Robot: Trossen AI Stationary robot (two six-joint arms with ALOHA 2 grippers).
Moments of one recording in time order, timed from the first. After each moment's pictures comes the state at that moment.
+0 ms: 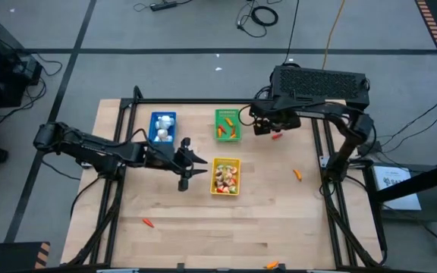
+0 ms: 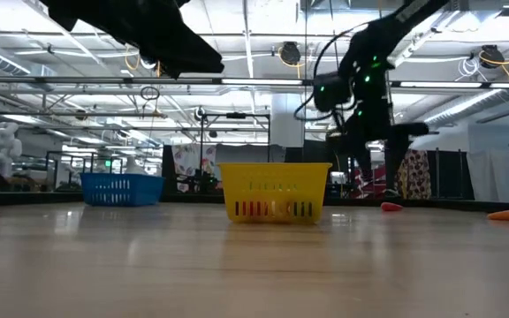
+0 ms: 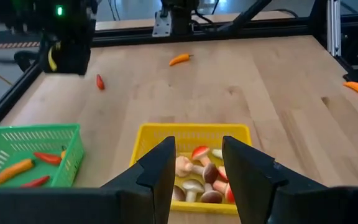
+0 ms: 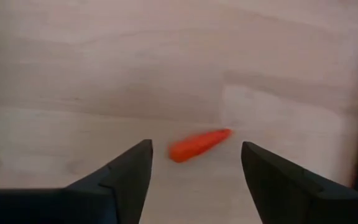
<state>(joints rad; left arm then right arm) -0.10 1.24 0.70 0.12 -0.09 0.02 -0.53 1.73 1.18 -1.03 0.29 0.94</state>
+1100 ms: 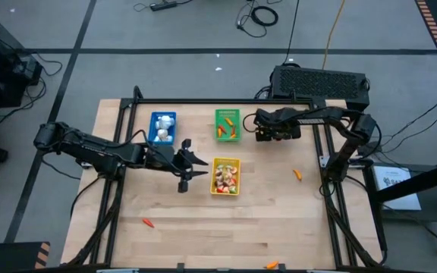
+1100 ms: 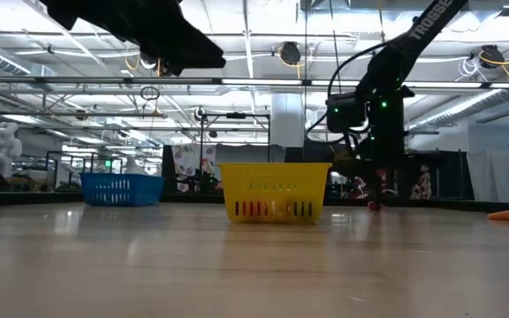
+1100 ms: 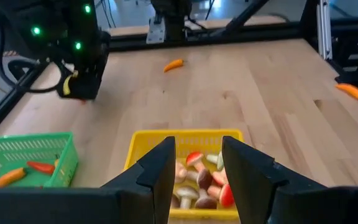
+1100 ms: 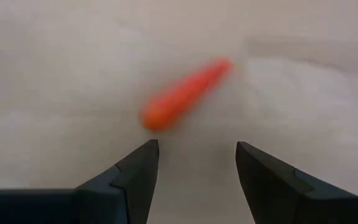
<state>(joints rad) -0.12 1.24 0.70 0.15 -0.08 0.03 -0.54 1.71 0.93 -0.73 0.24 1.01</state>
